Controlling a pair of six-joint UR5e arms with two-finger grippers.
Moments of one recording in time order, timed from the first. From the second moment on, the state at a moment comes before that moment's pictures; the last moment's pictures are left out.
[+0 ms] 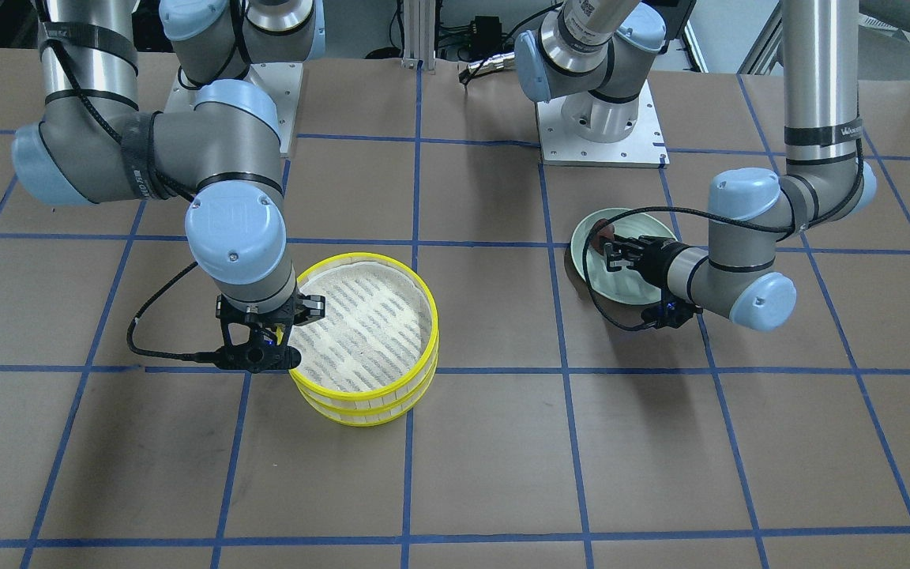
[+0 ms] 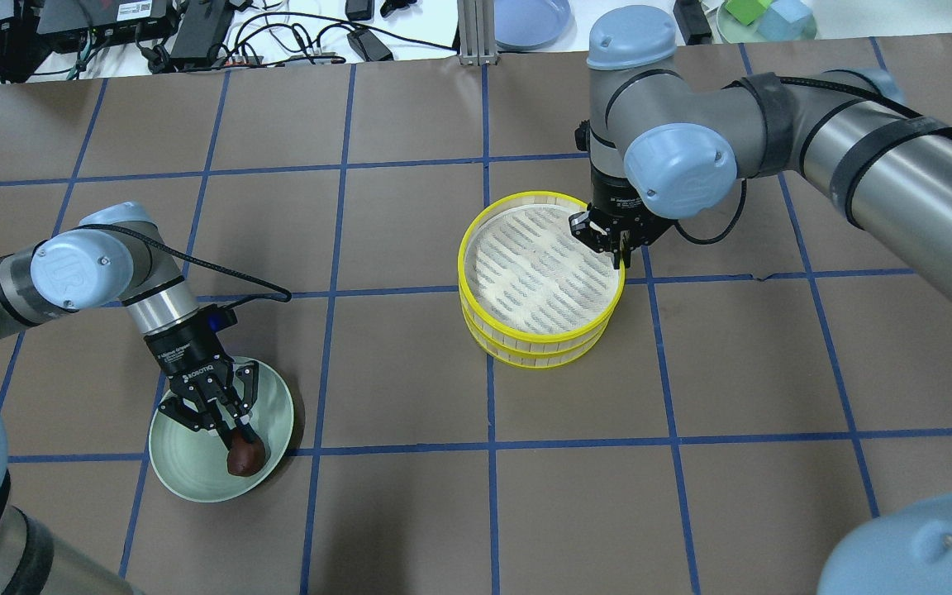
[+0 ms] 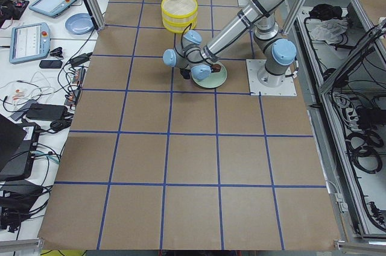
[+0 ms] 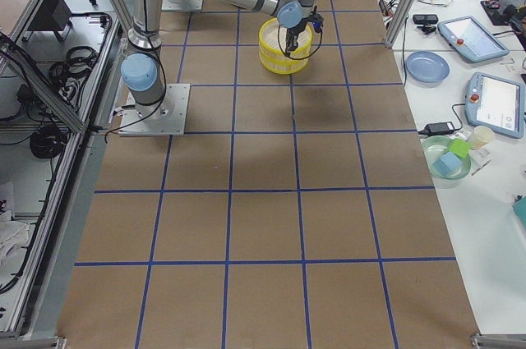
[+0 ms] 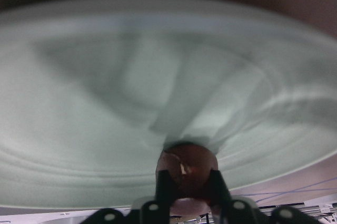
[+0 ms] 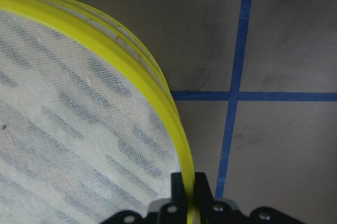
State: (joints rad) left arm -1.22 -1.98 -1.95 -1.66 1.51 0.08; right arm 1.72 -1.20 1.63 -1.81 -1.66 0.12
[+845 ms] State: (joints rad) left arm -1.24 -1.86 -1.69 -1.82 1.52 0.04; right arm 1.71 -1.40 1.56 -1.78 -1.57 0.12
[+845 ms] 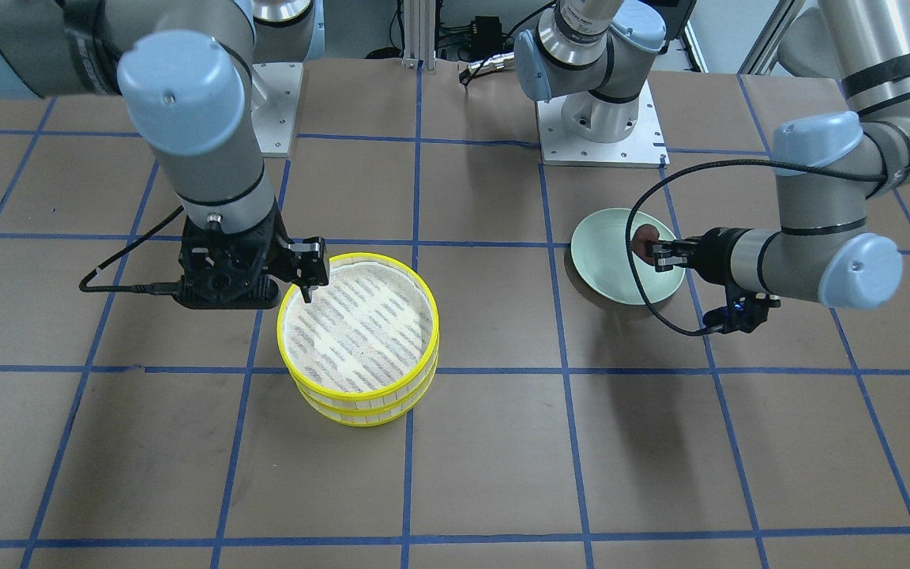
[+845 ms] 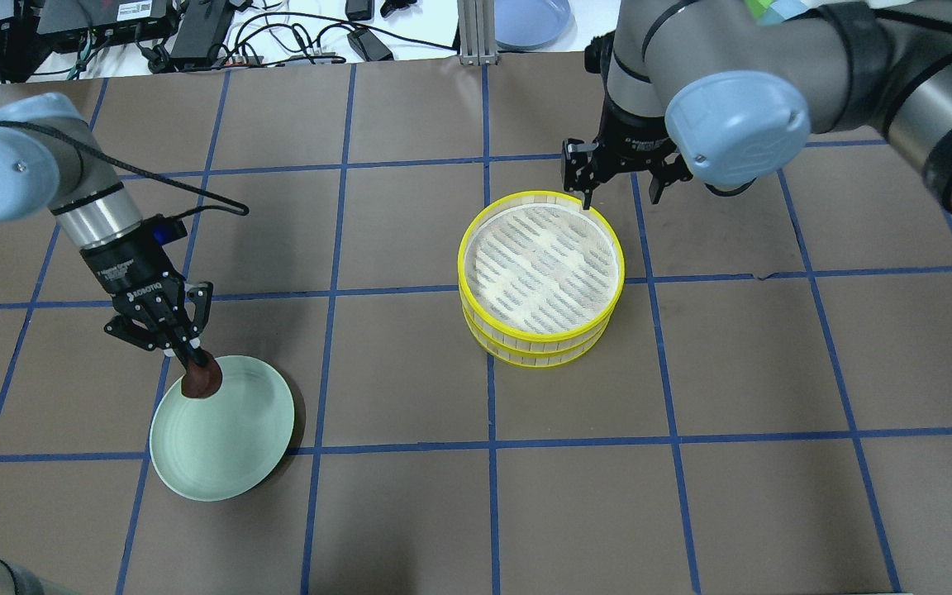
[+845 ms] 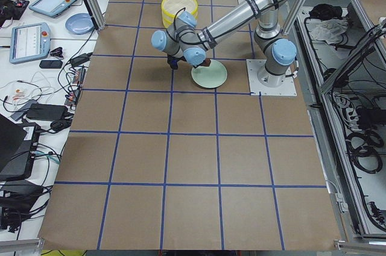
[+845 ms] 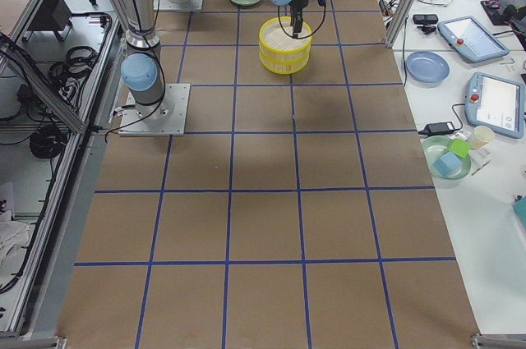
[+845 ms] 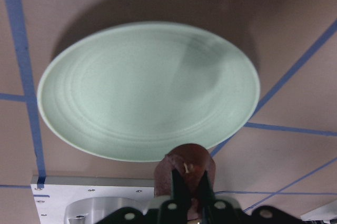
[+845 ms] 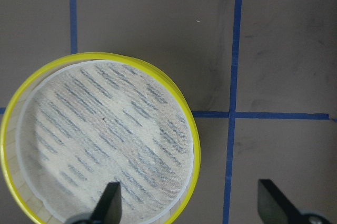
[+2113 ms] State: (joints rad) left arm -1.72 -1.86 -1.56 -1.26 1.01 -0.70; right arm 1.70 -1.66 1.49 -1.47 -1.55 0.11
